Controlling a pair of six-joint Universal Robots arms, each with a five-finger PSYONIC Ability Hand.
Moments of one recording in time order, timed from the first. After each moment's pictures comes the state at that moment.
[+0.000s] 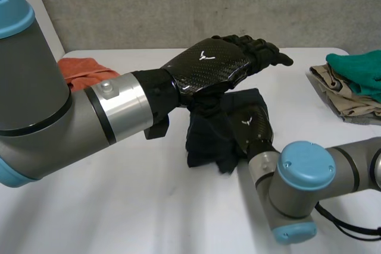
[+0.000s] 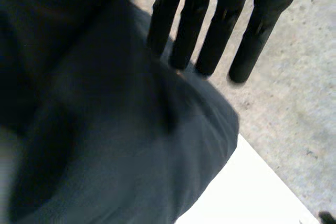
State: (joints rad) left arm 4.11 -1.85 -1.23 3.06 -0.85 3.19; right arm 2.16 -0.92 1.67 -0.71 1.66 2.65; left_hand 0.18 0.20 0.21 0.20 0.05; right_hand 0.83 0.83 0.81 0.80 0.52
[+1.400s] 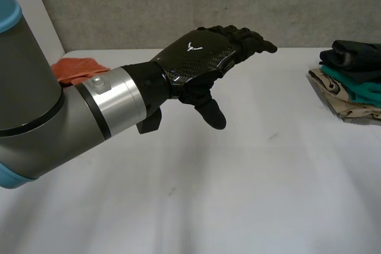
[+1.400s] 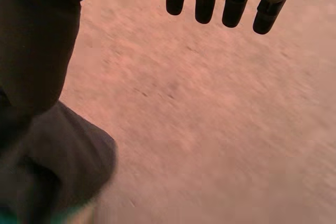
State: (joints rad) left arm 4.13 -1.83 -1.25 3.08 -0.92 3.18; right arm 1.08 -0.94 1.00 -0.25 1.06 3.03; left_hand 0.18 0.20 0.21 0.20 0.05; right_hand 0.23 0.21 0.21 0.21 0.05
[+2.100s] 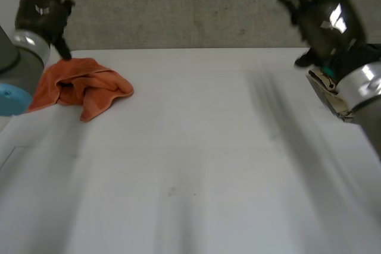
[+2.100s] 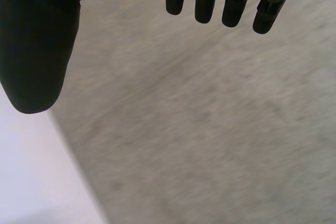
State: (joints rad) left arm 4.57 -2.18 -0.96 3.24 -1.53 3.62; right arm 1.75 -1.39 1.72 -0.67 1.15 2.70; left_hand 0.18 0.20 0.21 0.20 0.05; right_hand 0.23 0.21 0.21 0.21 0.05
